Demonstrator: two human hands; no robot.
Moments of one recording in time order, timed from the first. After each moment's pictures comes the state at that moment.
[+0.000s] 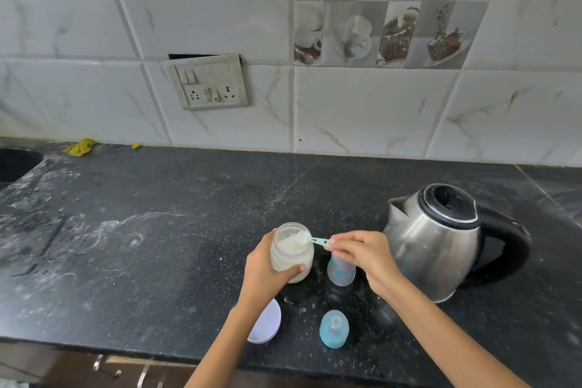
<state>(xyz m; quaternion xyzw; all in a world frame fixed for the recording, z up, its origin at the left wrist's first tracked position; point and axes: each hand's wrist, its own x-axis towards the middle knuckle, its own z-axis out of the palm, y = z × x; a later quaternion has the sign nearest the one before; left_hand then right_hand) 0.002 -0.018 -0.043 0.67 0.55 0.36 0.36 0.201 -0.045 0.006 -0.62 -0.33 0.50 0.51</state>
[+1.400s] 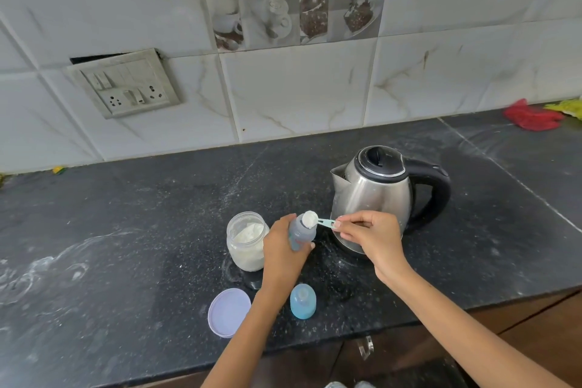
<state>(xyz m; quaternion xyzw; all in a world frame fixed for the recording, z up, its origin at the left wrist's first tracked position) 0.093 -0.039 -0.034 0.70 0.49 0.35 0.38 0.241 -0.112 0.017 -0.68 -0.28 0.34 0.59</state>
